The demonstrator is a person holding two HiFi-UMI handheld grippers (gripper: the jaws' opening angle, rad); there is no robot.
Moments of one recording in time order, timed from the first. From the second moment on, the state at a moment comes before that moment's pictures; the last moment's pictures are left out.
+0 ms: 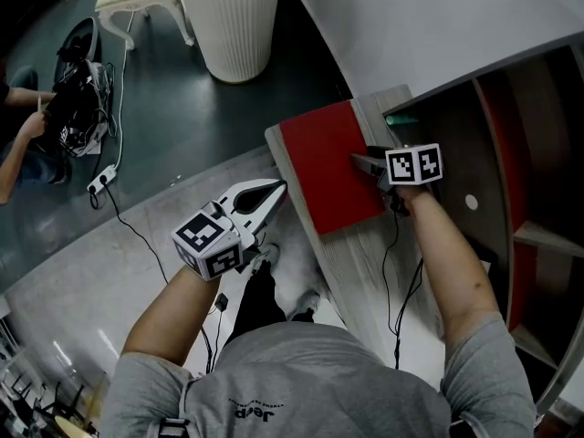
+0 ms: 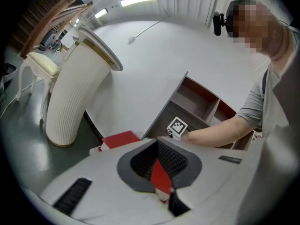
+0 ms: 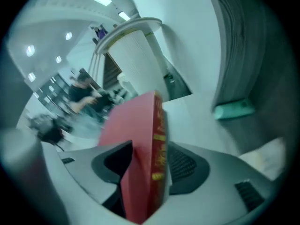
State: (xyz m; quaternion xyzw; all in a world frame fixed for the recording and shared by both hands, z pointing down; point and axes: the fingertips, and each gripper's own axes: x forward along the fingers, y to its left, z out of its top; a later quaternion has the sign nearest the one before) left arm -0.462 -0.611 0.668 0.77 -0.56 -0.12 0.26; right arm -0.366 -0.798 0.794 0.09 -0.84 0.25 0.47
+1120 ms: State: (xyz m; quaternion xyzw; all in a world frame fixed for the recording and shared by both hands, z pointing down) left arm -0.456 -0.598 0.656 0.79 -0.55 -0.12 0.26; right arm -0.375 -0.795 0.753 0.16 -0.88 0.06 0.44
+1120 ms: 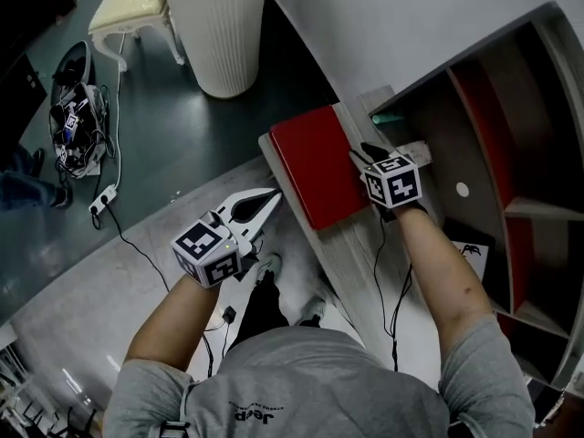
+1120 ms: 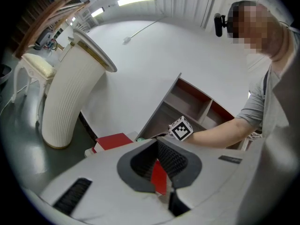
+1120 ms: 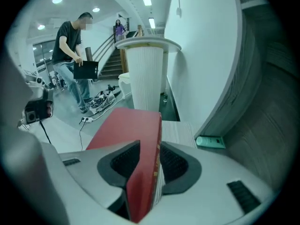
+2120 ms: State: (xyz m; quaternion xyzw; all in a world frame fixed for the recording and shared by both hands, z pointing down) left arm -0.237 -0.600 0.504 0.89 -0.40 -0.10 0.20; right arm -0.141 -0.689 0.538 0.23 -0.95 0.13 0.18
